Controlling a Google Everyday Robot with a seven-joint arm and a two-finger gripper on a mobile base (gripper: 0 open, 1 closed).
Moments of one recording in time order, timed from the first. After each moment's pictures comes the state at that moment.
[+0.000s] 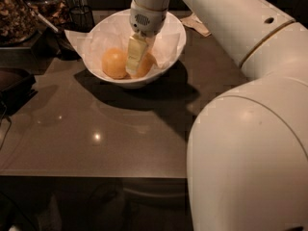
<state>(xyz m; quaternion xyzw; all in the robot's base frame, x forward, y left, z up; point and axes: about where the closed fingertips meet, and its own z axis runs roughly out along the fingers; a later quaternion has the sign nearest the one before) 0.647 0.024 0.905 -0.57 0.81 0.07 0.09</state>
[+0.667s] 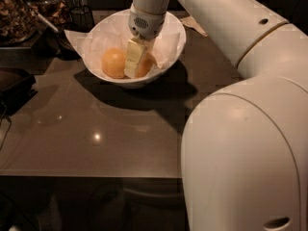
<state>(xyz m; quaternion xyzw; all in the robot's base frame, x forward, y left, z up) 0.646 0.028 0.893 -0.57 0.81 0.09 0.08</state>
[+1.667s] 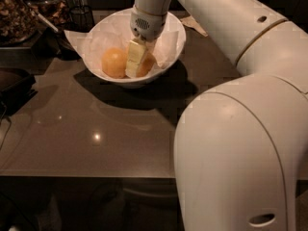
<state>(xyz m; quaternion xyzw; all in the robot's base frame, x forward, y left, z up) 0.649 0.024 0.890 -0.56 0.82 0.09 0.08</state>
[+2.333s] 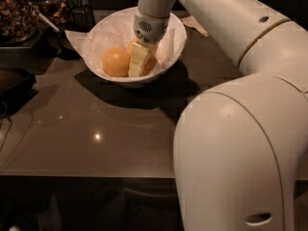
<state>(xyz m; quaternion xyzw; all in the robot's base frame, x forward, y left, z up) 0.652 0.019 0.882 -0.56 0.82 0.09 0.07</state>
